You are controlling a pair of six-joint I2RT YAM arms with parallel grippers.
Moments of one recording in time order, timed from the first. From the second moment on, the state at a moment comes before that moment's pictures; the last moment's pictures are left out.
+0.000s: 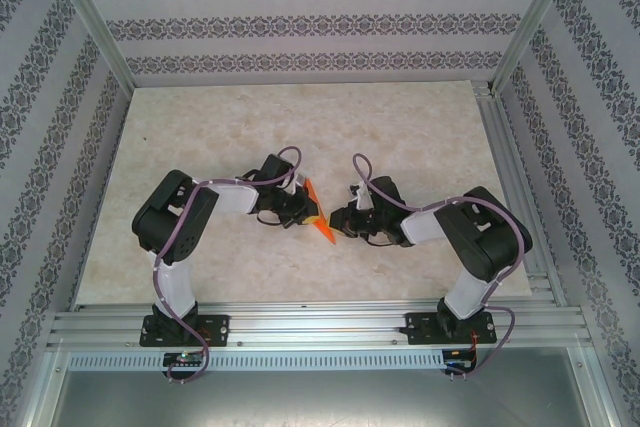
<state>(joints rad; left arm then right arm) -0.54 1.90 0.95 -0.05 0.70 -1.00 0.53 1.72 0.53 0.46 -0.69 0.92</state>
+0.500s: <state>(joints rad) -0.52 1.90 0.92 -0.03 0.73 -0.99 0.56 1.77 0.58 0.41 -0.69 0.89</state>
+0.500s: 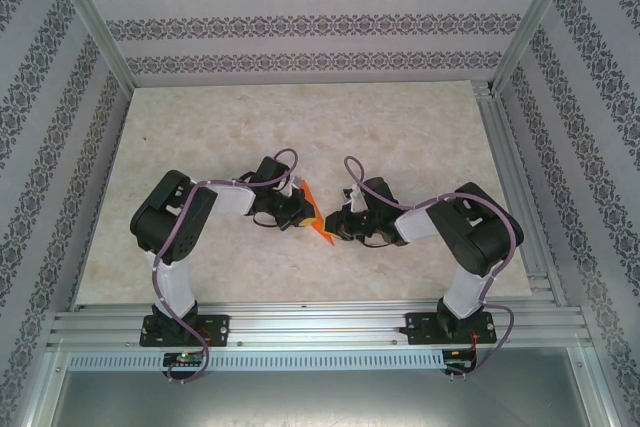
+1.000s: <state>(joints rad) -0.51 1.90 0.92 -0.03 0.73 -0.98 0.60 1.68 0.65 0.15 -0.65 0.78</state>
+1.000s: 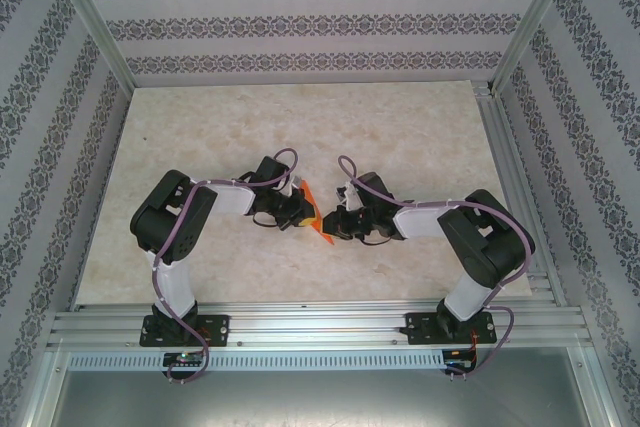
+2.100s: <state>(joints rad) -0.47 1.90 0.92 -0.05 0.77 -0.91 0.60 1.68 0.68 0.03 -0.63 0.74</state>
